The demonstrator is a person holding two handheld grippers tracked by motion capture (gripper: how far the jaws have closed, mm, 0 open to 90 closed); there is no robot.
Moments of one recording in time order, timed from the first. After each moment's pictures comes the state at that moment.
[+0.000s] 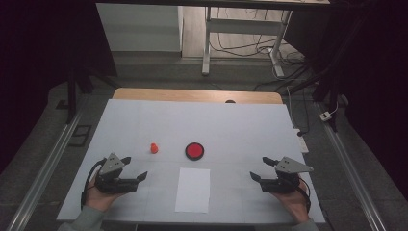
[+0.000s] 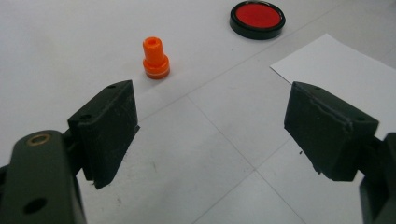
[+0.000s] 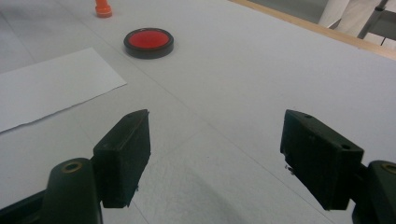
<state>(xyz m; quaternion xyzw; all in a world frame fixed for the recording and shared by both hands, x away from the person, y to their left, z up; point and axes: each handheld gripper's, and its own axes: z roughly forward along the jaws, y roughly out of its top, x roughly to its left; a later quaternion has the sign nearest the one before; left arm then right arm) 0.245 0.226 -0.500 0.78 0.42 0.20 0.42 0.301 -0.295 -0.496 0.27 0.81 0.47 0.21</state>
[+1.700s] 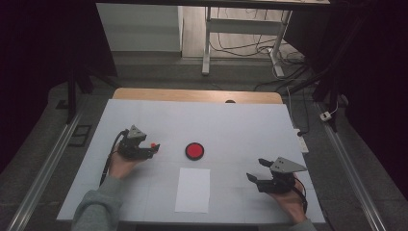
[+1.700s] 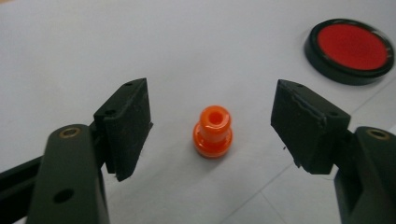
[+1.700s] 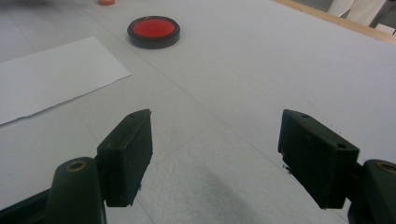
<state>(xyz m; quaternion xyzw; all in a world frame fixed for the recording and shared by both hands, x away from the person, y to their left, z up) 0.360 0.206 -0.520 0.79 0.45 0.18 0.37 0.303 -0.286 -0.503 0.27 0.82 0.46 0.20</state>
